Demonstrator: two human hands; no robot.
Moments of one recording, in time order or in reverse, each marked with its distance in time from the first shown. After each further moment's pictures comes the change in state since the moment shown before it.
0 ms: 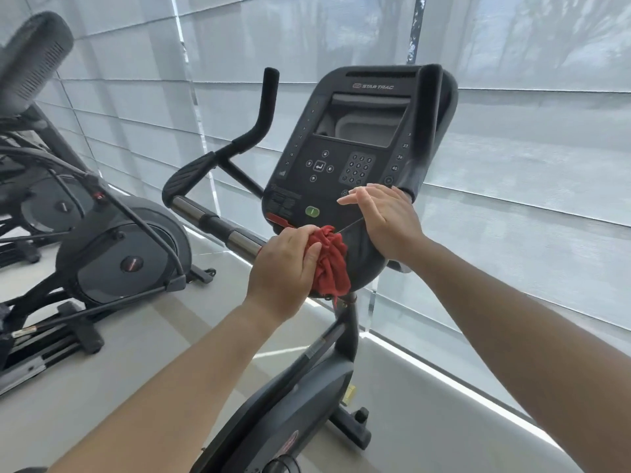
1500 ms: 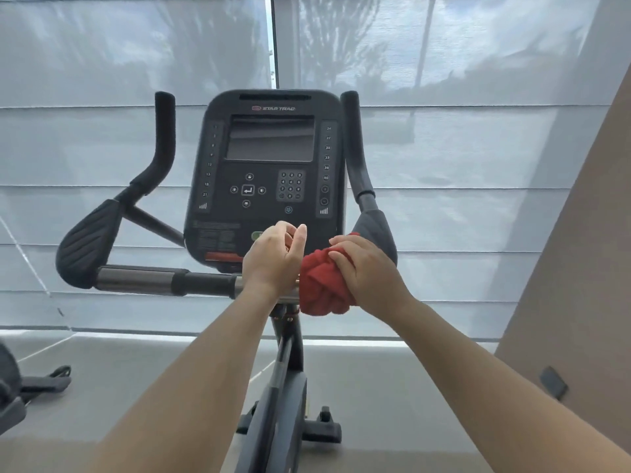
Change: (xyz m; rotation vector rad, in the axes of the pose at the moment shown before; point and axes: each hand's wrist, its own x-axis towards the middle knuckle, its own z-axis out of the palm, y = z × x) left_hand 0.083 -0.090 0.001 -0.395 -0.225 0.114; right_hand -0.055 -0.131 0.059 -0.259 0.219 0.375
